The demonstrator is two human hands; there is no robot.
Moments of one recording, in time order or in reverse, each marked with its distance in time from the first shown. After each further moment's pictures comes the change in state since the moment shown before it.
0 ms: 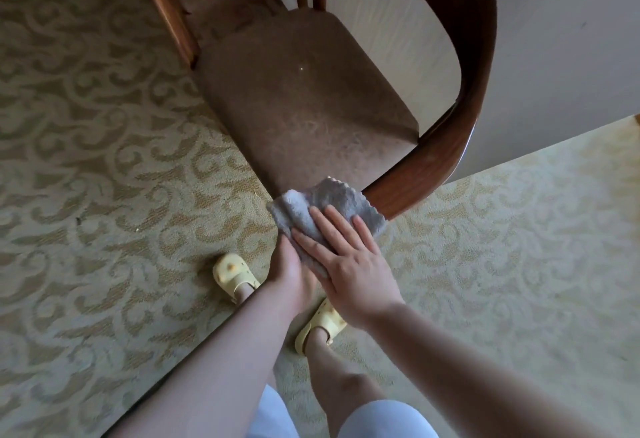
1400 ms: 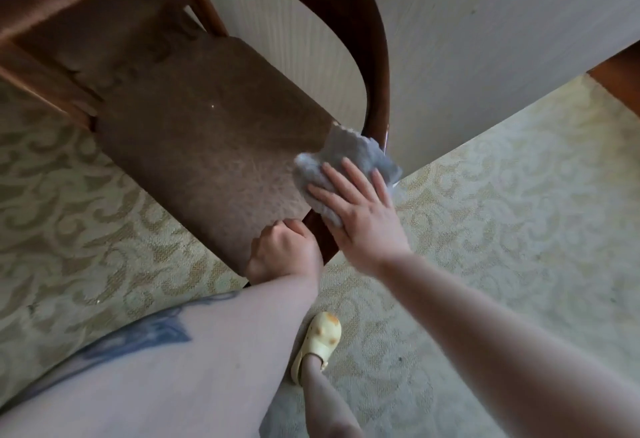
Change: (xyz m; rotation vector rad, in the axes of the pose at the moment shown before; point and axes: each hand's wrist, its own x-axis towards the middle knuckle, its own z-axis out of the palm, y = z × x) left_hand 0.050 -0.124 0.056 2.484 0.470 1.198; right_hand 0.041 0.155 -0.050 0.019 0.112 0.258
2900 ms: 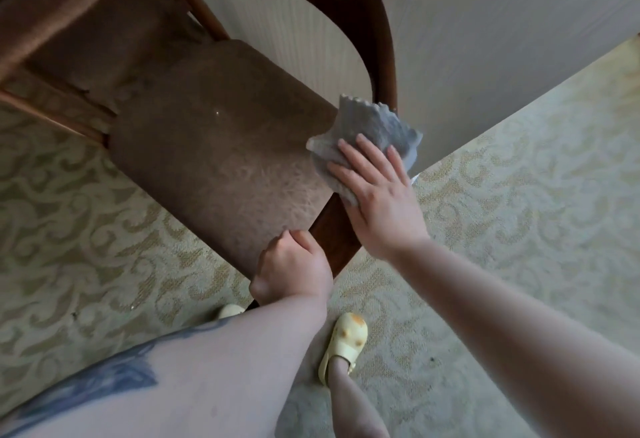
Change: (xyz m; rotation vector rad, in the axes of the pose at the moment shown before) left_hand -0.005 0.001 -0.003 0.102 0.013 0.009; right_hand 0.023 0.020 0.001 0.101 0.200 0.025
